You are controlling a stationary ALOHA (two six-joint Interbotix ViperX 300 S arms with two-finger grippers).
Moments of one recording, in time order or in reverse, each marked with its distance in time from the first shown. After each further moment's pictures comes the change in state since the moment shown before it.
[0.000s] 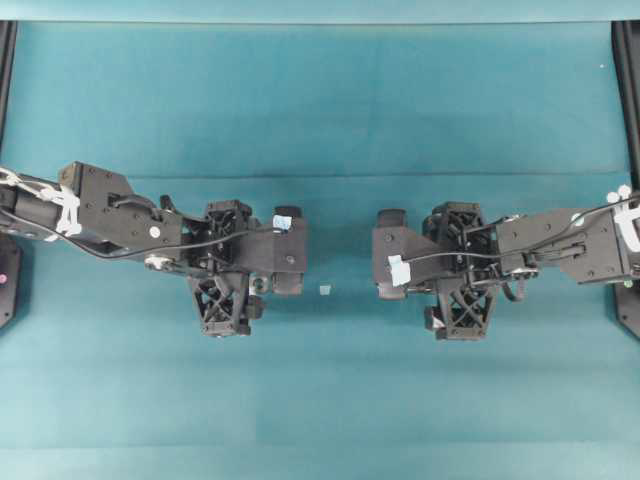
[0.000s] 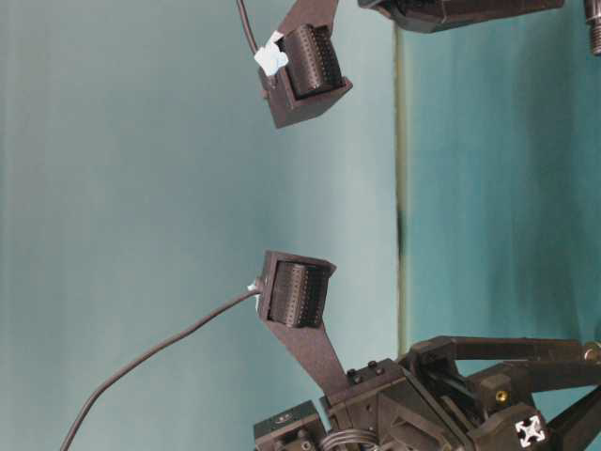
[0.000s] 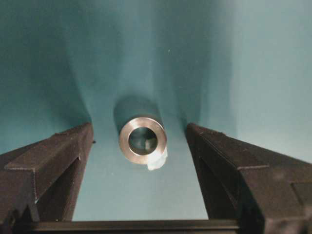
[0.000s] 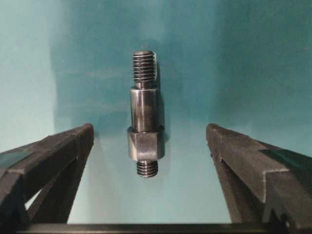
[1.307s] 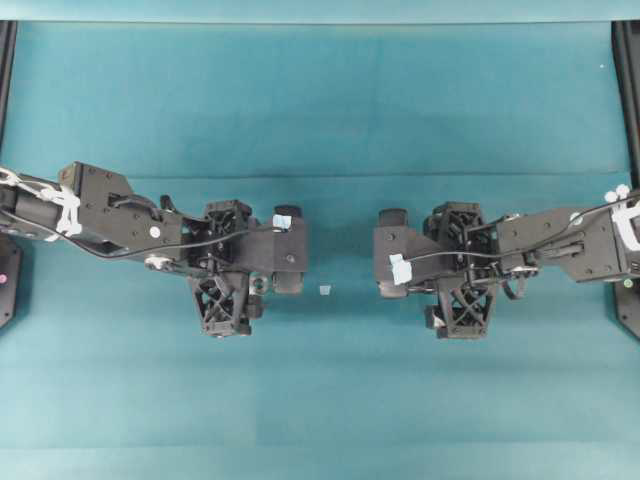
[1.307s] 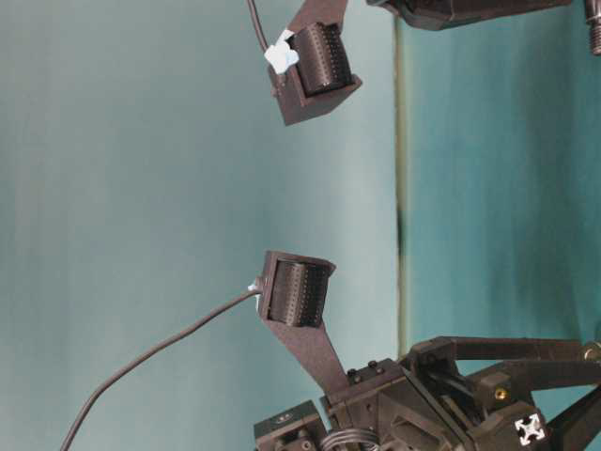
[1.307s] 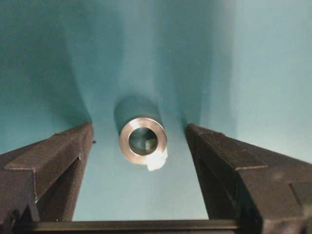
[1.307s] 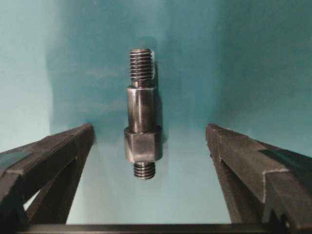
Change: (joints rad) left arm 0.000 0.000 0.000 0.000 -0.002 -0.006; right arm -0.017 0.008 0.012 0.000 -0.026 -0.021
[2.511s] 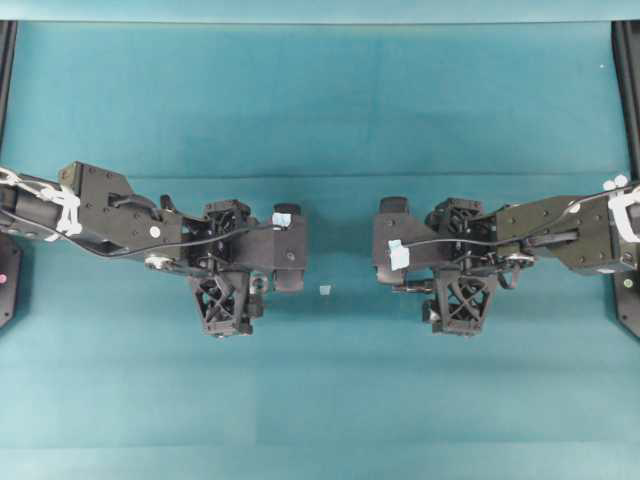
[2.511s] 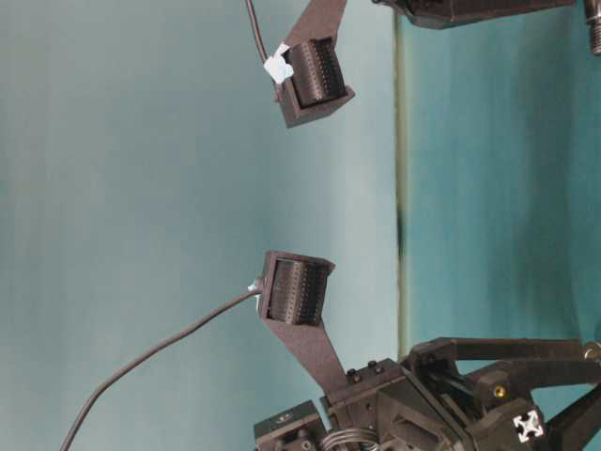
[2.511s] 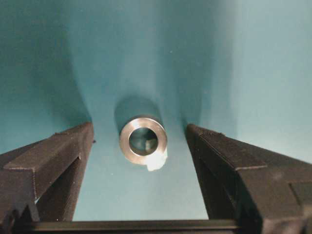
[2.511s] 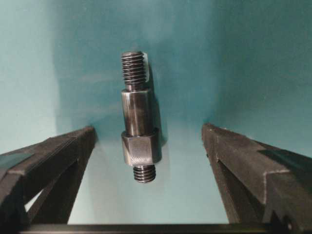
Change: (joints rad) left arm 0.000 0.000 0.000 -0.002 -0.002 -0.026; right arm -0.032 0.011 -0.002 0.104 -0.005 -0.048
